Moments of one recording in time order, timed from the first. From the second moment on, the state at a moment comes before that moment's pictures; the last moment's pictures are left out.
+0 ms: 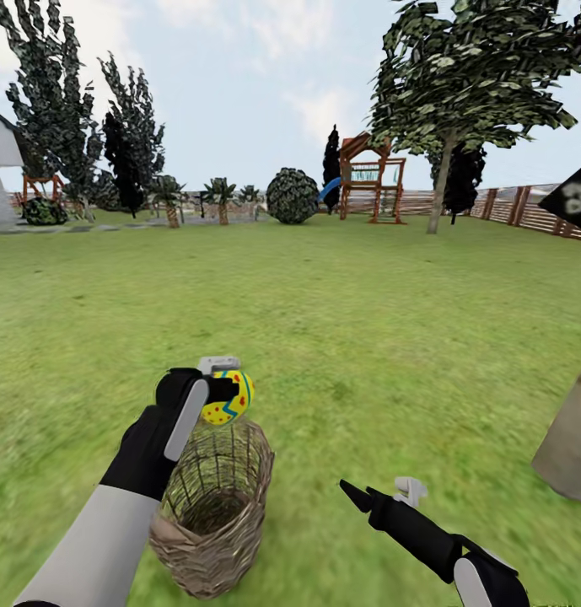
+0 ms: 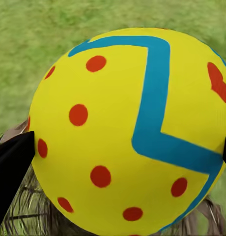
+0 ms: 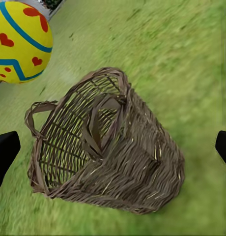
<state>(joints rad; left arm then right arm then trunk) -0.73 -0.07 -0.17 -1.26 0.35 1.04 0.41 -0.06 0.01 -0.10 -1.46 -0.46 0.59 0.53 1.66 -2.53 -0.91</state>
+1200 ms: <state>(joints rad) -0.70 -0.07 -0.24 -1.32 0.35 1.04 0.49 -0.06 0.01 -0.10 -1.46 -0.46 0.59 0.53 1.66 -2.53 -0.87</state>
